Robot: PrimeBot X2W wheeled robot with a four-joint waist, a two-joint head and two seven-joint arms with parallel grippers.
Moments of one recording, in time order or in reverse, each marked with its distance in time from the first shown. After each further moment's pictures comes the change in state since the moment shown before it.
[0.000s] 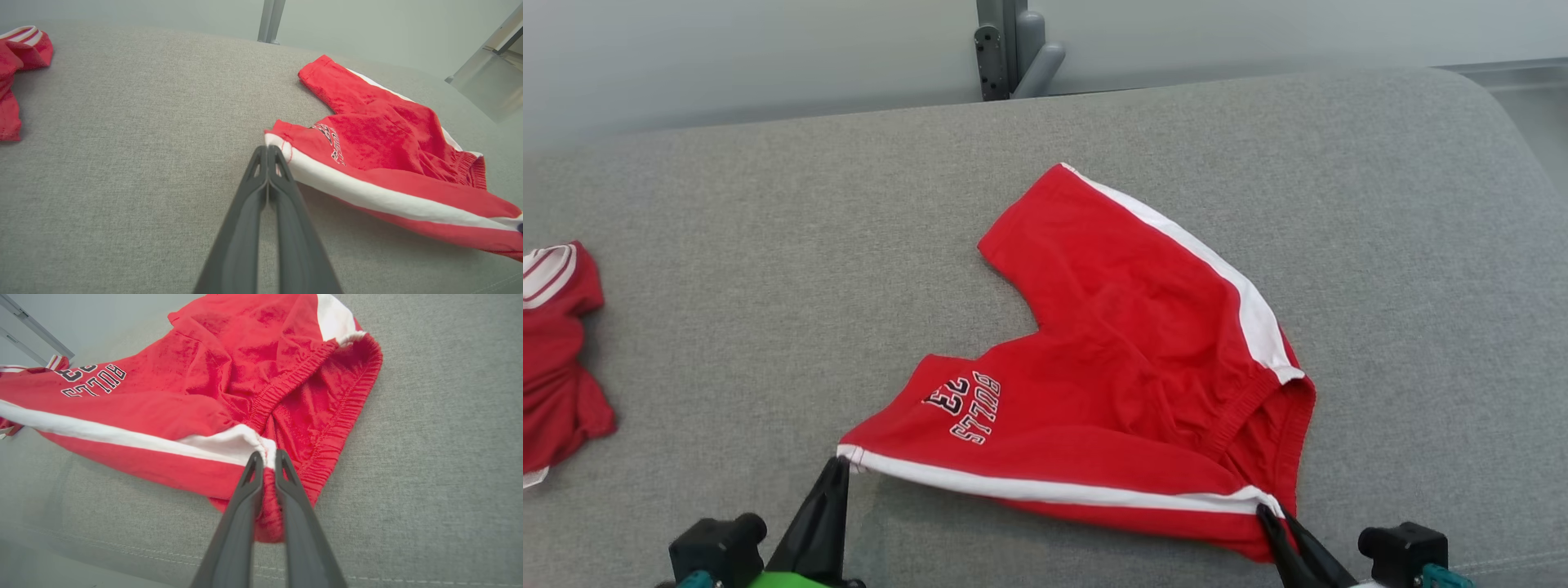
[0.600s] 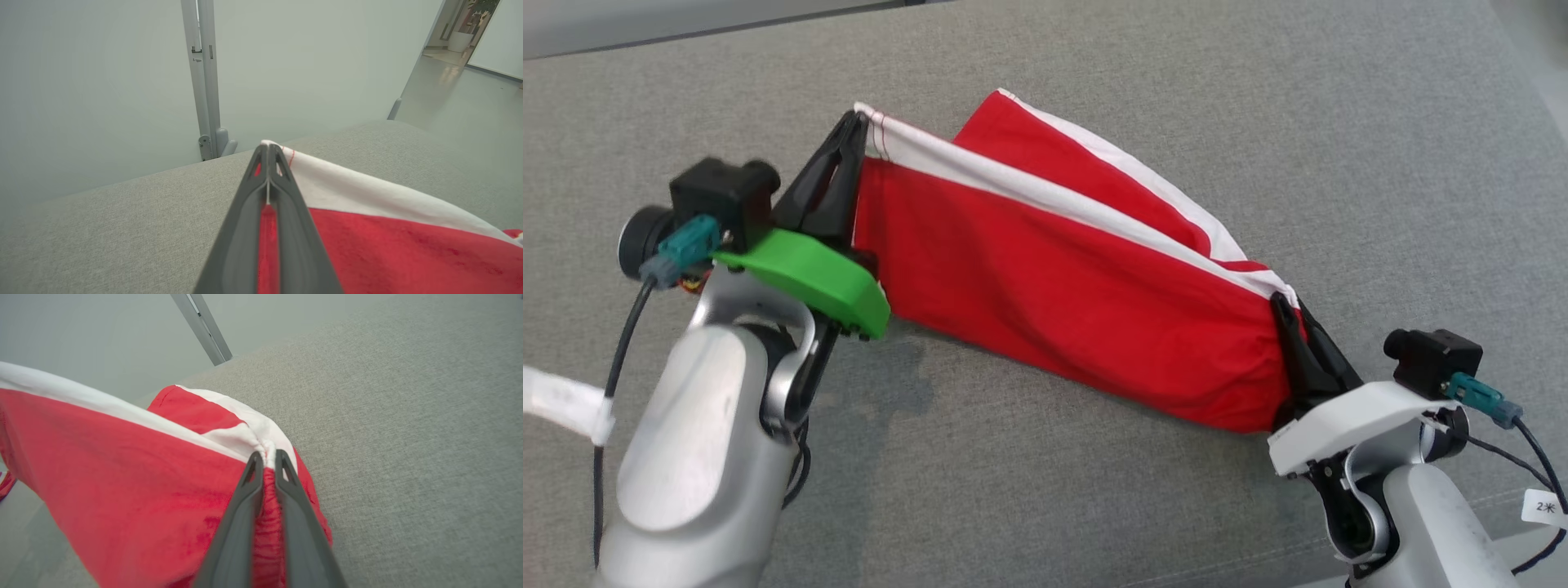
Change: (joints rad) left arm -0.725 -0.009 -0.062 0.288 0.063 -0.120 0.013; right arm -0.397 0.079 -0.119 0.122 0.061 0.000 -0.007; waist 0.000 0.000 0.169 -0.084
